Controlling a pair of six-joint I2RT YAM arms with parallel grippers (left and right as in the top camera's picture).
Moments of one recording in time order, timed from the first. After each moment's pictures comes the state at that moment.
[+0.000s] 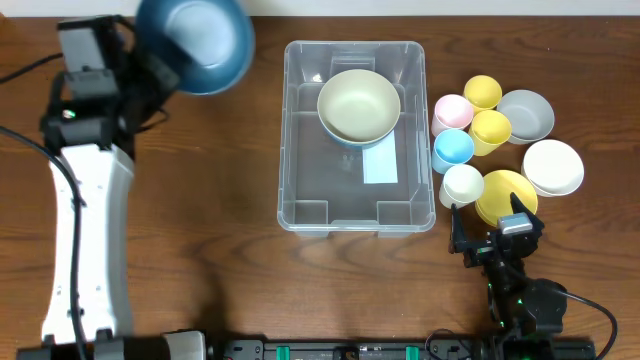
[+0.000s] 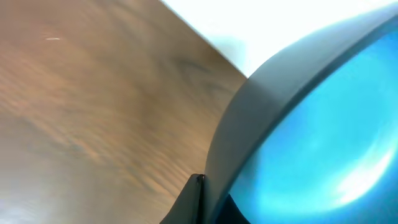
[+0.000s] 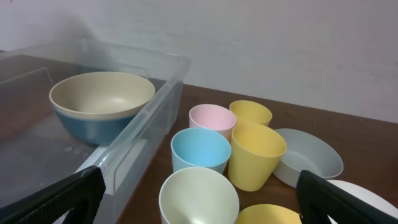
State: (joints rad) left arm 0.05 1.48 1.54 -0.77 0.13 -0.66; right arm 0.01 0.01 0.01 -0.06 -0.15 -0.08
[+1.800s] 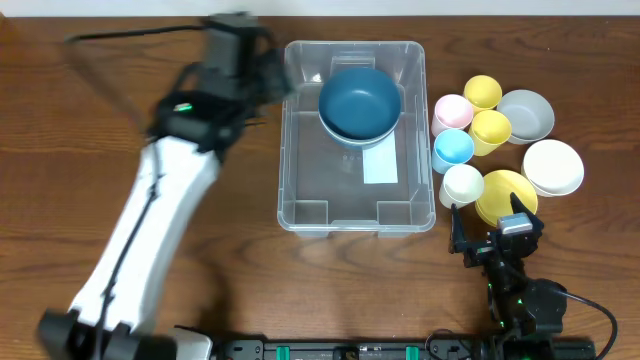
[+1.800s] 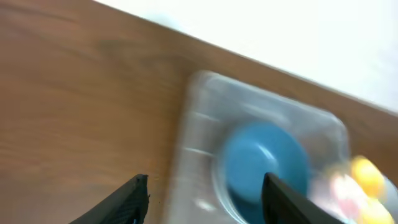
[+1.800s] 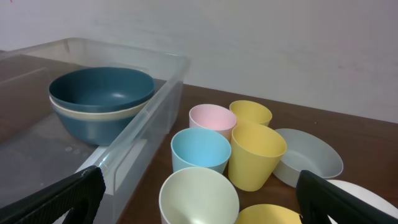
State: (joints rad) left arm -0.27 1.53 1.54 -0.73 -0.09 -0.56; right arm 0.01 0.01 0.01 -0.06 -0.15 -0.08
